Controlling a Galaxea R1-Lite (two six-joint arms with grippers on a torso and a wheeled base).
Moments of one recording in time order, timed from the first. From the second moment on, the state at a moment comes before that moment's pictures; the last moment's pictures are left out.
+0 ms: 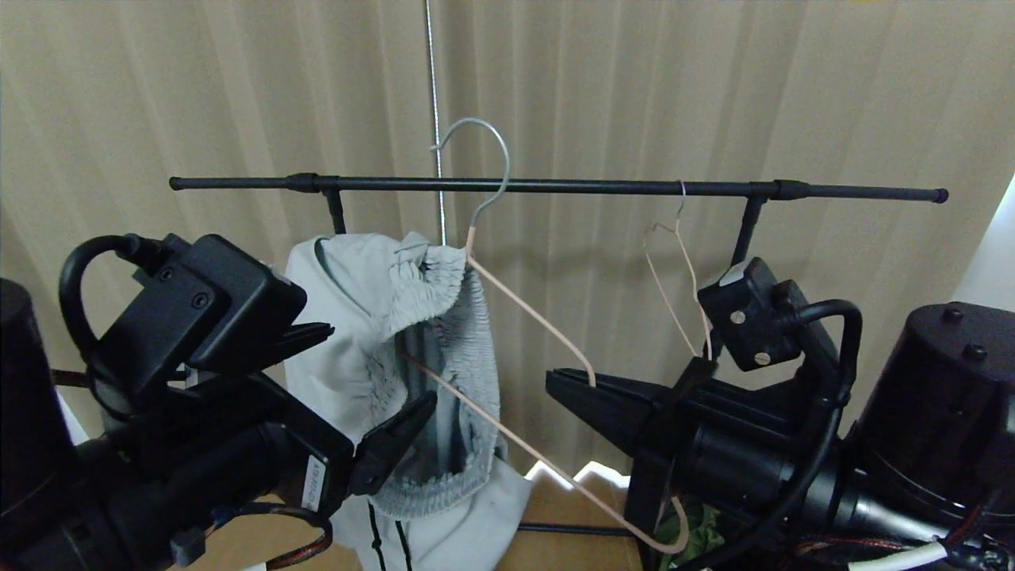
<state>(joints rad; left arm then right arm) -0.87 1.25 -0.64 -0.35 0.40 0.18 0.92 1.57 -0.62 -0.84 -0.05 0.21</state>
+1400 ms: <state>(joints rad) -0.47 1.31 -0.75 -0.51 -0.30 0.77 0.76 1.35 -0.64 -0.54 0.26 0.09</state>
